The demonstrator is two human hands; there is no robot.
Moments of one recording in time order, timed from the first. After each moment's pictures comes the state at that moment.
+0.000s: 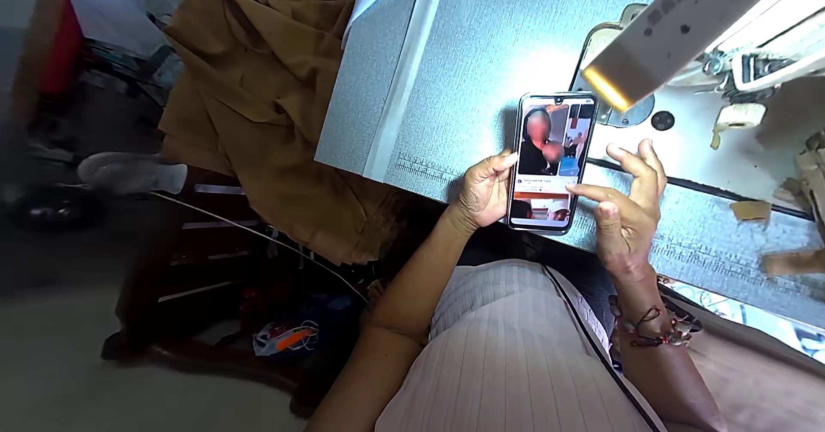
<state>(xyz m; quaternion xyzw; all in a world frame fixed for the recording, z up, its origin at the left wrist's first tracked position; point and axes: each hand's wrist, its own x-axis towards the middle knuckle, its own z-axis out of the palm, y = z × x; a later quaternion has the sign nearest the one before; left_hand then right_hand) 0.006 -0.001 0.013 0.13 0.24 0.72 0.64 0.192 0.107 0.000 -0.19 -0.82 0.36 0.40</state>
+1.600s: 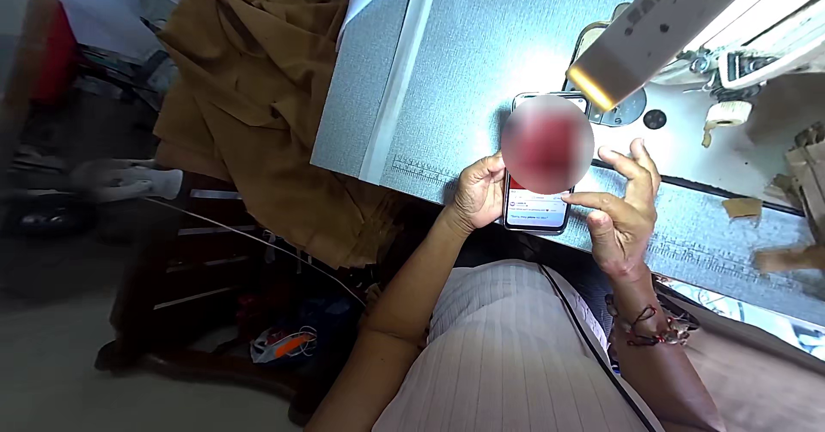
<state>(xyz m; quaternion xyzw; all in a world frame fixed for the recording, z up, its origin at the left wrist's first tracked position) 0.006 0.000 0.016 0.13 0.25 0.72 0.63 0.193 0.108 0.001 -0.15 -0.82 0.36 0.42</state>
